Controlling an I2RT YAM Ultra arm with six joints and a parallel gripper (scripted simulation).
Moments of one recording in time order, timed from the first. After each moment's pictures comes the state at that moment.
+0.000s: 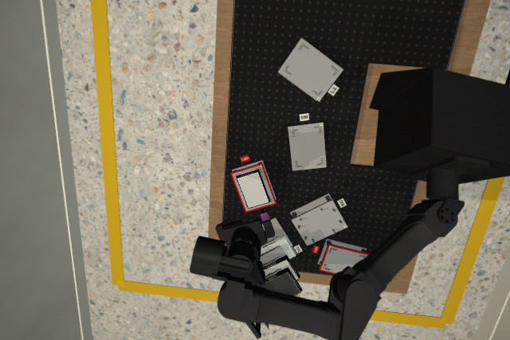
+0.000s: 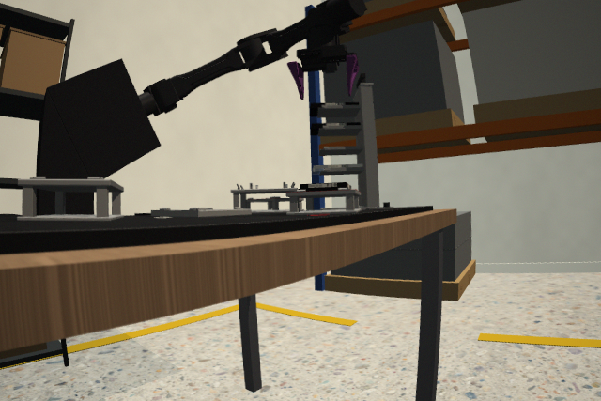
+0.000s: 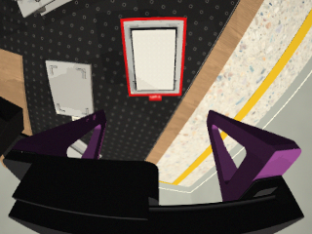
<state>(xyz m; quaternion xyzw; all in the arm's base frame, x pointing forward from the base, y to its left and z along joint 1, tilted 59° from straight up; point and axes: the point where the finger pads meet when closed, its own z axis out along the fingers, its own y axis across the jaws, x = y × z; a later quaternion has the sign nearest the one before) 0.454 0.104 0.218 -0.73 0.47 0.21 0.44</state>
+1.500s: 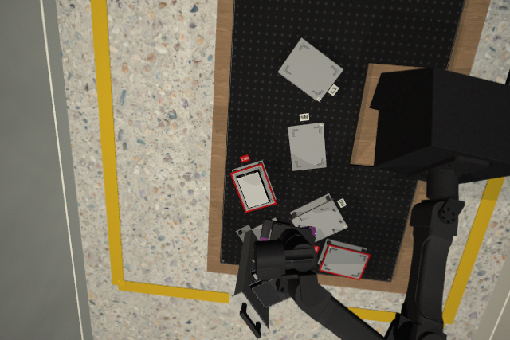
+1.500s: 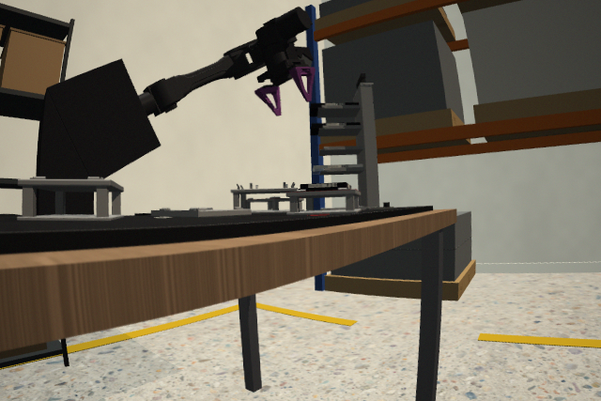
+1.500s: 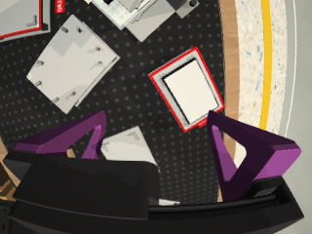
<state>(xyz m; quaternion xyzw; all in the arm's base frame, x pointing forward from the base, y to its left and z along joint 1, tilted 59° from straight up) 0.351 0.121 0.224 -0.51 0.60 0.37 0.49</state>
